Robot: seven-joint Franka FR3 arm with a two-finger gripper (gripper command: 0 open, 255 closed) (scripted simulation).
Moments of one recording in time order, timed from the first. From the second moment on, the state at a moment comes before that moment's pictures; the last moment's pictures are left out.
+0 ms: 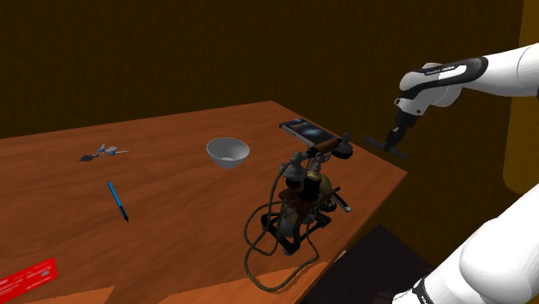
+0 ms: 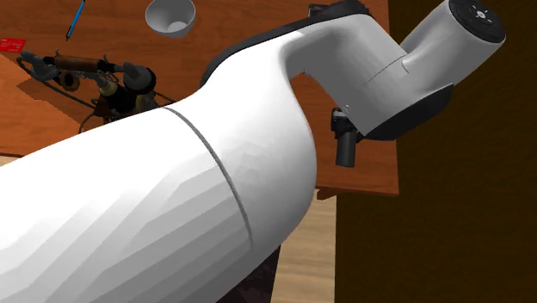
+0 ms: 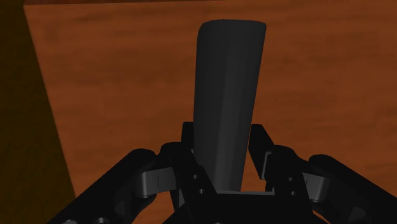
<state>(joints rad) -0.10 -0.05 -0.63 -2.08 0.03 1.97 -0.77</state>
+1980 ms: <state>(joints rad) -0.10 -0.08 -0.62 -1.70 0.01 1.57 -0.74</state>
